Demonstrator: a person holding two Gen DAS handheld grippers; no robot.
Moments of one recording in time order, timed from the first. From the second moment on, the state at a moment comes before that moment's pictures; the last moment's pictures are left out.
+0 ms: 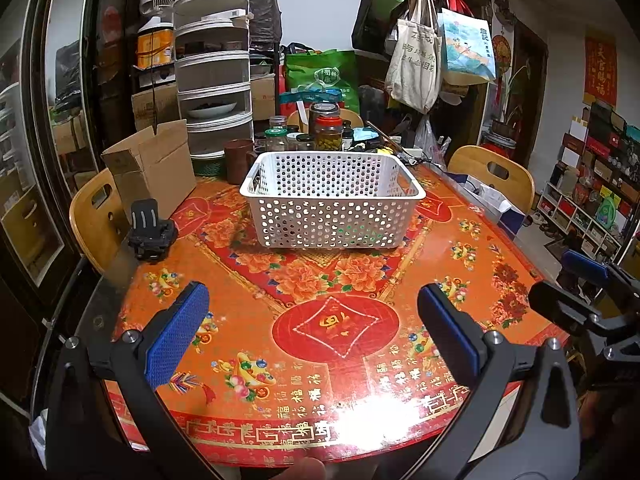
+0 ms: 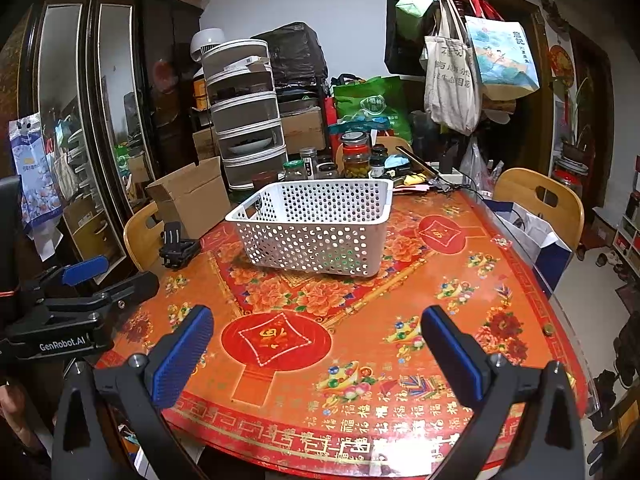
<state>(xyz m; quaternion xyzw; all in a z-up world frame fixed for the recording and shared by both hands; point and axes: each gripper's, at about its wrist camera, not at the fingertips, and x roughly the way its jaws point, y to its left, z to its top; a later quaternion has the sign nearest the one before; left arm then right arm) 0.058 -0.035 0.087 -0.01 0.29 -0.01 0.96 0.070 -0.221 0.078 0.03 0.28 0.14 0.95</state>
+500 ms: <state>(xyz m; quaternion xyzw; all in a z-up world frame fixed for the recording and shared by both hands) 0.058 -0.036 0.084 -0.01 0.29 -0.01 0.96 0.069 -0.221 0.079 0.03 0.28 0.14 0.95</state>
